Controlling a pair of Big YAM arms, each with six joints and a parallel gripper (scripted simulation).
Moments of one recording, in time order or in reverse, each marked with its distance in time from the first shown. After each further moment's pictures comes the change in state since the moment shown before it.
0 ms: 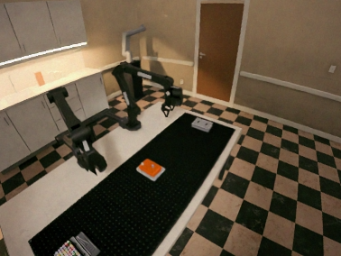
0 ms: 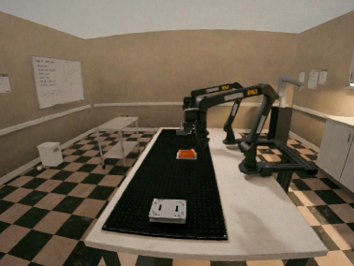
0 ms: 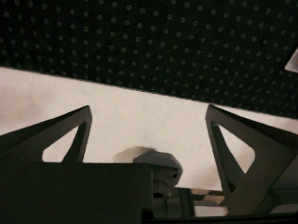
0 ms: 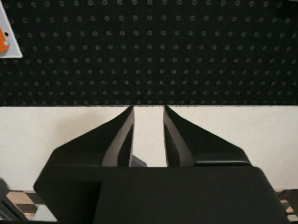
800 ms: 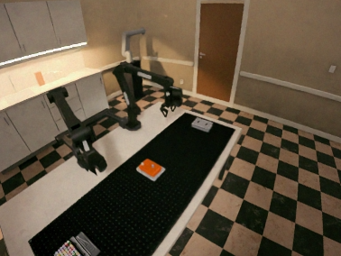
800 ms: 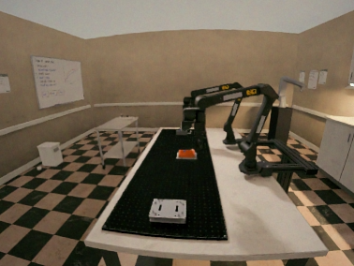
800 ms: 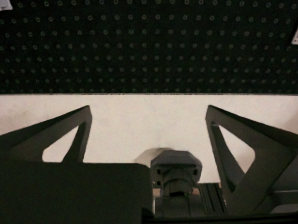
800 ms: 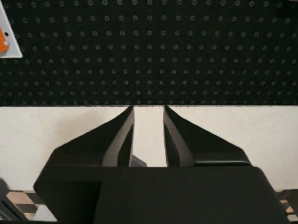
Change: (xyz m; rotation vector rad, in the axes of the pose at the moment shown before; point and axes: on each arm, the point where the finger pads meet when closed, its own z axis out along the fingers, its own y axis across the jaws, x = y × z) left arm -0.005 -0.011 -0.002 0.002 -0.002 0.191; right arm 0.000 0.000 0.000 0.000 0.000 0.000
